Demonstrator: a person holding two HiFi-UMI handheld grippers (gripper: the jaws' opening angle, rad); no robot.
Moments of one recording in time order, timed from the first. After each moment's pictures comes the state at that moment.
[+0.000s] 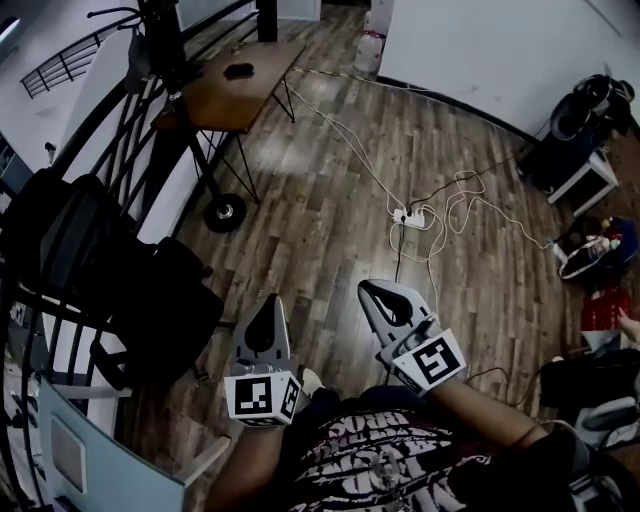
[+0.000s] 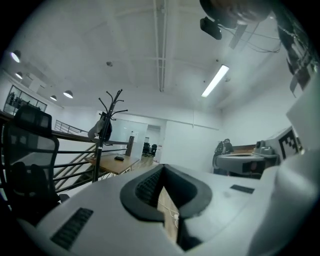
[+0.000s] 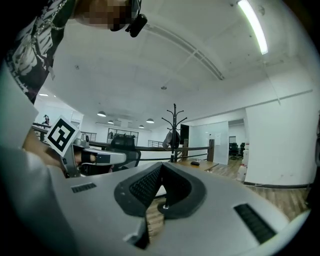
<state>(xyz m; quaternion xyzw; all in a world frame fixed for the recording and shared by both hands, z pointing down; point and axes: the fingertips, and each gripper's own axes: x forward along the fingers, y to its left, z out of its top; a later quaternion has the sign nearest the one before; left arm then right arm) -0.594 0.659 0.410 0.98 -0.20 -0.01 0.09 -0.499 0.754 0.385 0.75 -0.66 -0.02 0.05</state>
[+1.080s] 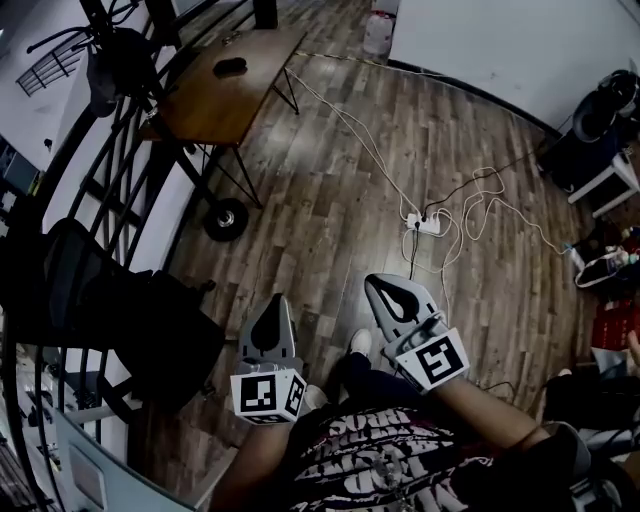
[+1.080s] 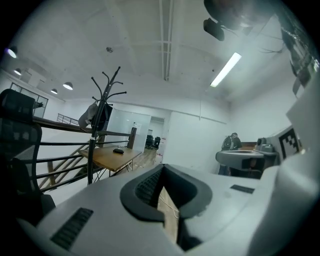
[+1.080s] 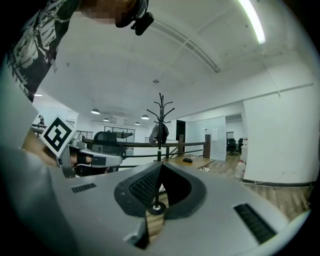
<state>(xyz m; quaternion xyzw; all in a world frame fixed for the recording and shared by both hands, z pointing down) -0.423 0.550 0.447 0.97 -0.21 0.03 0.11 -0.325 0.642 0.412 0.75 -0.66 0.00 0.05</state>
